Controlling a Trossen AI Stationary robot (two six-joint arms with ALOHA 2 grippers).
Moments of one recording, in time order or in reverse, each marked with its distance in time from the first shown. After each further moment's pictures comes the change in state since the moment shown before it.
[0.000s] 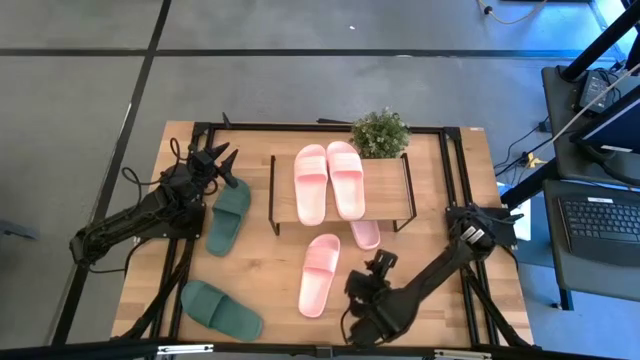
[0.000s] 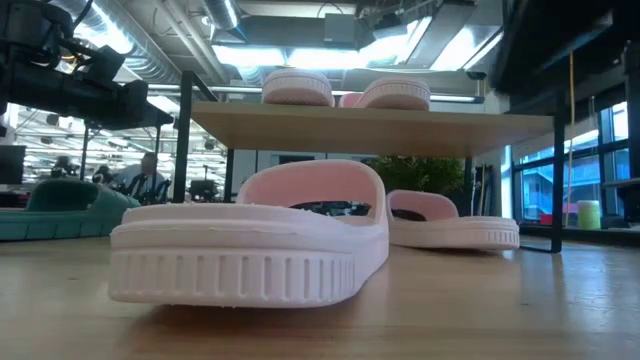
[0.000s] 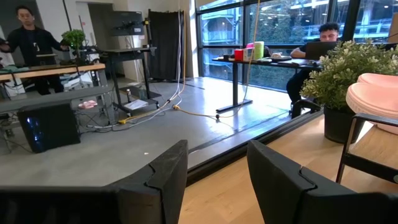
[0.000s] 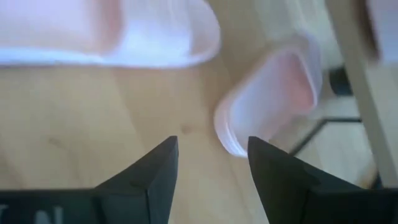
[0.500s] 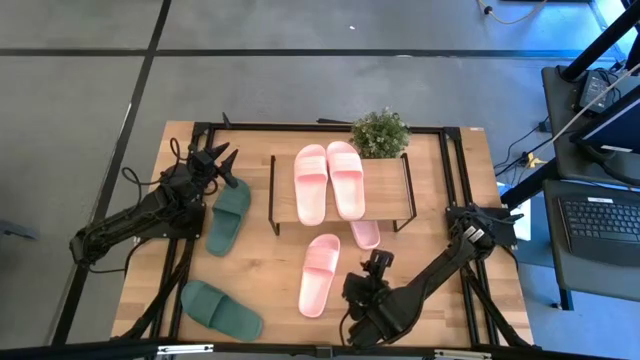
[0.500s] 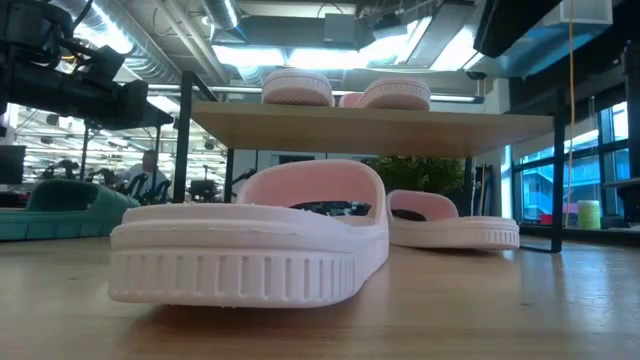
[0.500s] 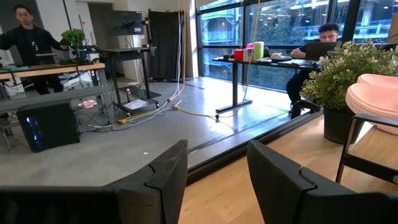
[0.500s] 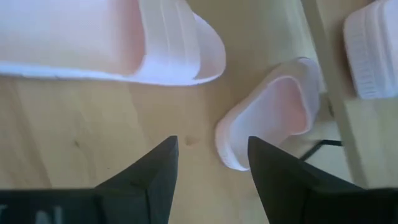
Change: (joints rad) left arm 0.000 0.000 0.000 0.000 0.000 -0.004; right arm -0.001 0.000 0.094 -0.032 0.009 -0.104
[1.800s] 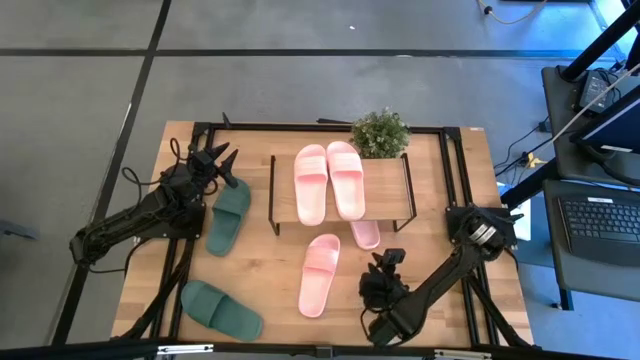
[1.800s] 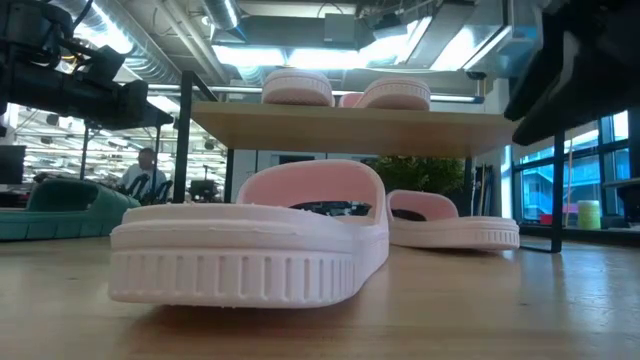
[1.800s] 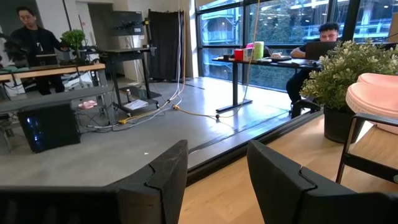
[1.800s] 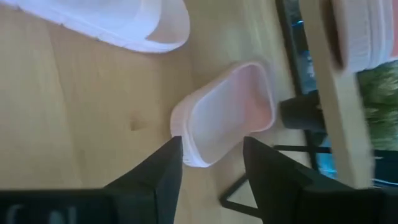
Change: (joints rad) left arm 0.000 0.000 0.000 0.000 0.000 0.005; right arm 0.071 -0.071 -0.422 0.115 0.194 0.076
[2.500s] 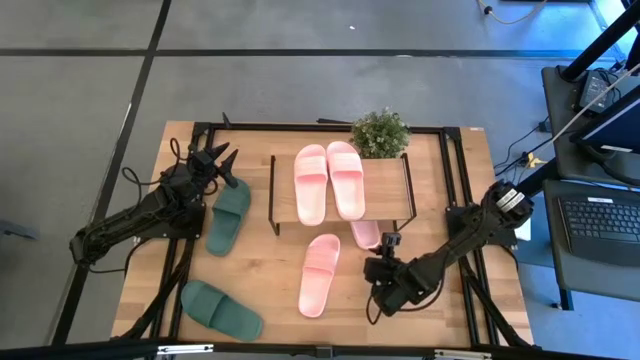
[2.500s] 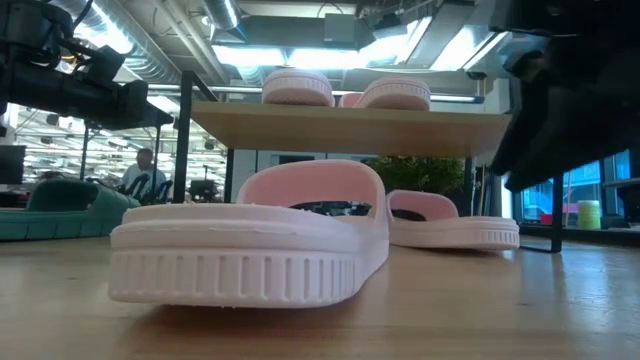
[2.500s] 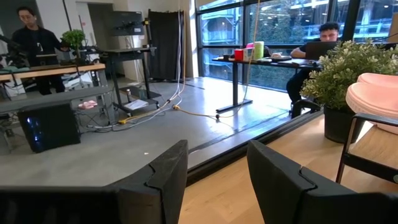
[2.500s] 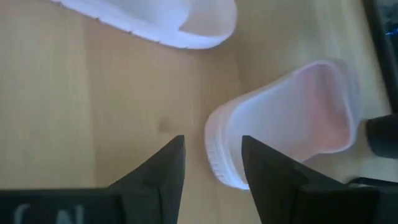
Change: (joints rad) left arm 0.000 0.000 0.000 0.000 0.000 0.000; right arm -0.088 -0.320 -0.481 0.677 -0.130 -0.396
